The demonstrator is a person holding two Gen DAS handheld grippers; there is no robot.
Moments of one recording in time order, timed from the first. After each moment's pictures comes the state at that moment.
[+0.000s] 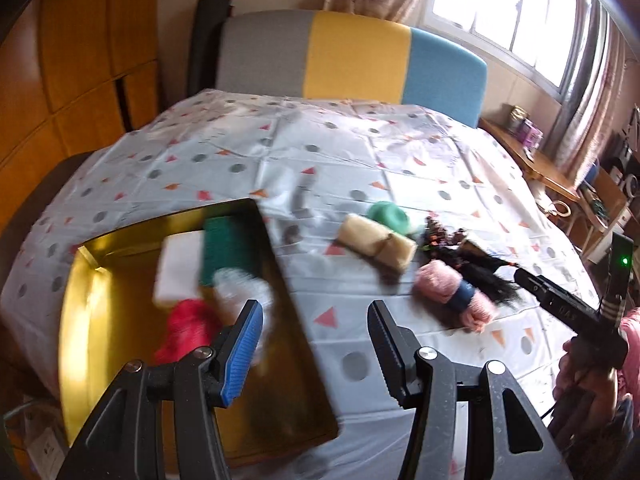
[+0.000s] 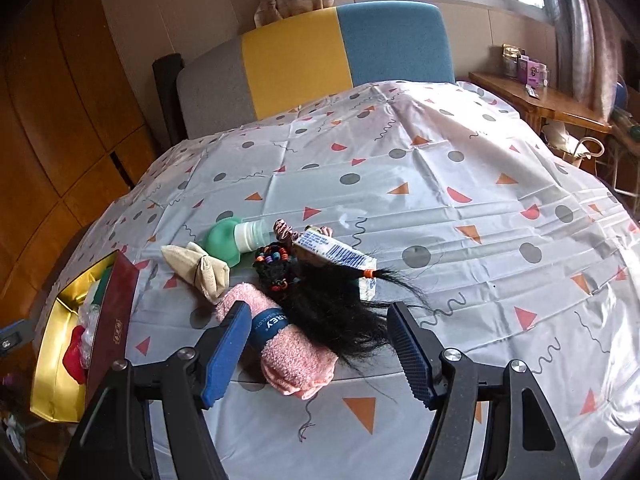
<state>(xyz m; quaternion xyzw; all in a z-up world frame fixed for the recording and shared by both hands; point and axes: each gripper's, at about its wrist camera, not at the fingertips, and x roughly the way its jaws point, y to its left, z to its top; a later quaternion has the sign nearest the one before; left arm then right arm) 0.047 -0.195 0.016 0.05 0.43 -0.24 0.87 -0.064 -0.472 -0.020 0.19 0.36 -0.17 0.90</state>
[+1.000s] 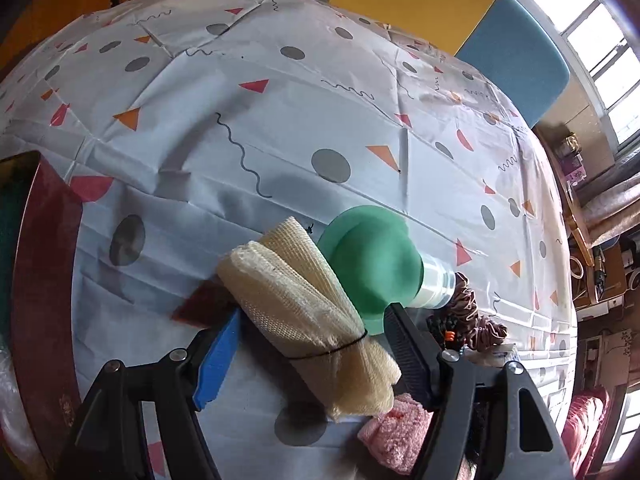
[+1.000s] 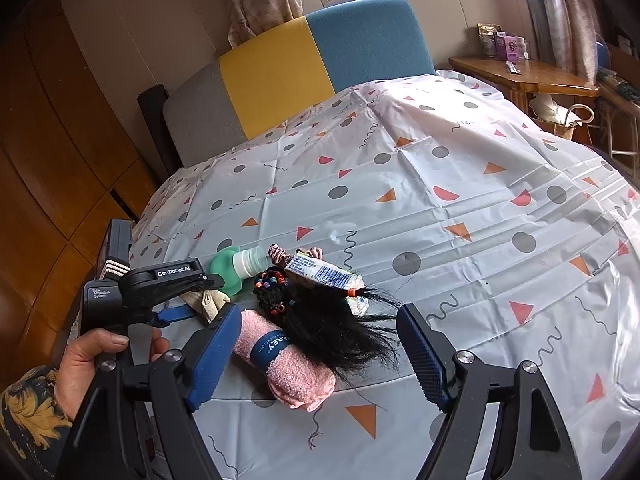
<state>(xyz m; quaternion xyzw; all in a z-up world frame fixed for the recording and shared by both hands) 0.183 -0.339 -0.100 -0.06 0.57 -0.19 0.80 -0.072 -0.496 -0.010 0.25 0.33 -0.17 0.89</state>
